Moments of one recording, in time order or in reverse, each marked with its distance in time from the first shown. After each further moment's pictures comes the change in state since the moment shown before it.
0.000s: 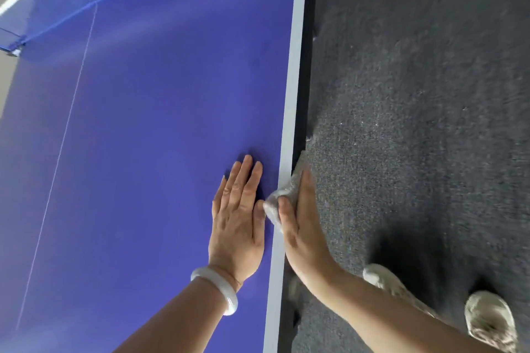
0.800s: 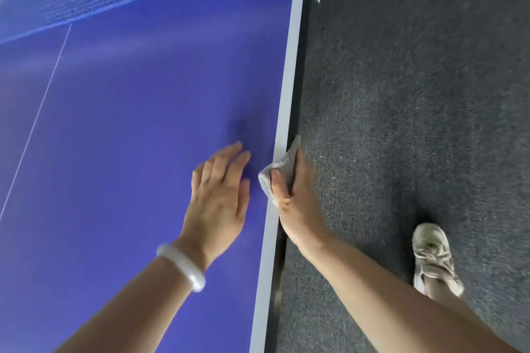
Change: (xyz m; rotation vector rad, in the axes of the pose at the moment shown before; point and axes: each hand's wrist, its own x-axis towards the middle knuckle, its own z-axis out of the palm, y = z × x) left_hand 0.148 0.000 -0.033 0.115 0.031 0.089; right_hand 0.152 -0.054 -0.033 -0.103 0.155 0.085
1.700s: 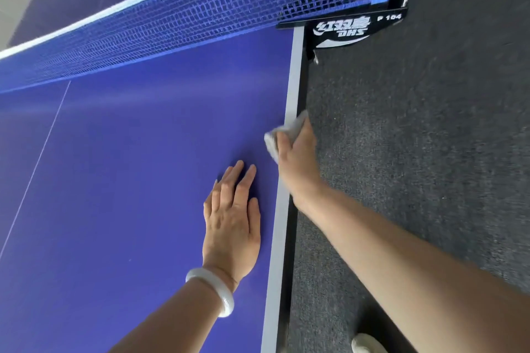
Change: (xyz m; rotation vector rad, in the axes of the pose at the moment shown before) left_hand 0.122 0.008 0.019 -0.106 0.013 -0.231; right_hand 0.193 -0.096 -0.008 -0.110 0.043 0.016
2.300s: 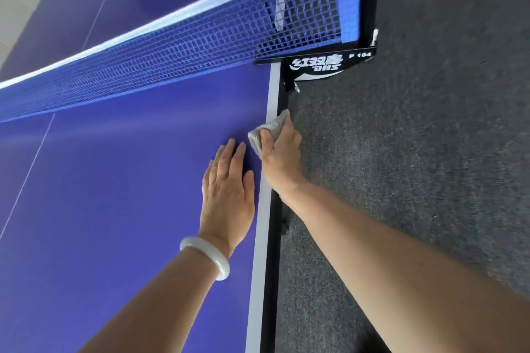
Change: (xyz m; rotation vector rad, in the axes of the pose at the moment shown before) left_hand 0.100 0.033 0.000 0.021 0.003 0.030; right_hand 0.066 -0.017 -0.008 -0.059 0.035 -0.048
